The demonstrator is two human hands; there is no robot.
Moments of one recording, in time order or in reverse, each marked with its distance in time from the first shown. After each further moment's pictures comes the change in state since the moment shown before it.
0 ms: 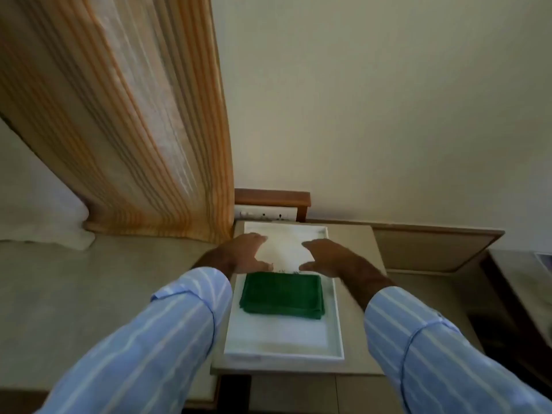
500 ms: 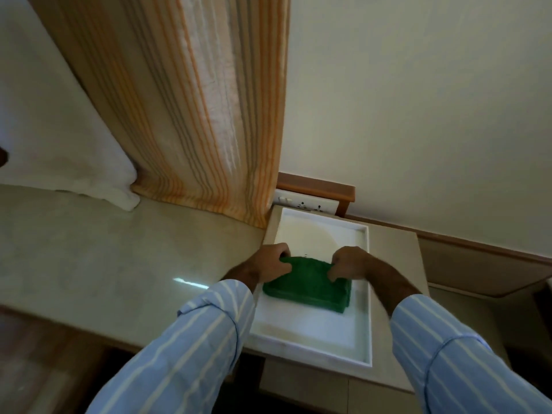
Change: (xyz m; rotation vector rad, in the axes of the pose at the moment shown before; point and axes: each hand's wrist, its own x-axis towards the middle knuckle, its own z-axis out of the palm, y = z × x) left_hand -0.028 -0.016 0.054 -0.478 0.151 -0.101; right_hand 0.030 -0.020 0.013 0.072 -0.202 0.064
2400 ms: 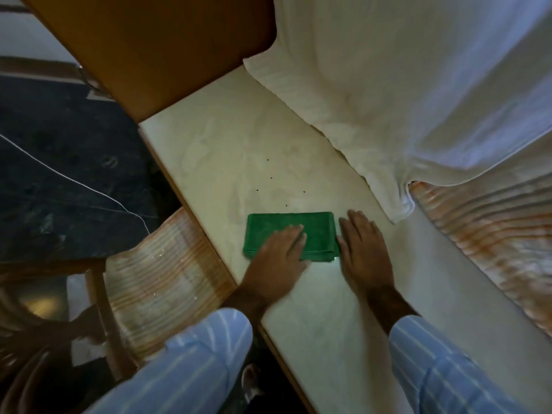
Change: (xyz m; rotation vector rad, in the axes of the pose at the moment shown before) left_hand -0.173 -0.529 -0.221 0.259 0.432 -0.508; right_hand 0.331 -0.594 0.208 -0.224 0.495 -0.834
